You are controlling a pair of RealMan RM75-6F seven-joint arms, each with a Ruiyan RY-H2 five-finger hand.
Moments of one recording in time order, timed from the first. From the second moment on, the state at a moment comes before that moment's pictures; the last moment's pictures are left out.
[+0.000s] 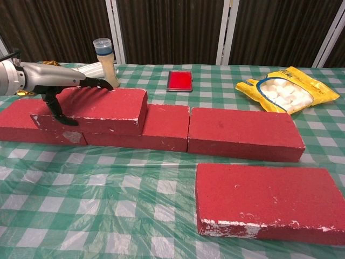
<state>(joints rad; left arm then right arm) -0.90 -1.28 -0.07 -1.38 1.29 0.62 0.01 0.02 -1.13 -0.06 -1.74 -1.54 1.40 -0.35</state>
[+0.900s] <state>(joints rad) -0.90 -1.29 -0.07 -1.37 1.24 0.63 0.06 0.02 -1.13 -0.06 -1.74 -1.54 1.41 -0.35</state>
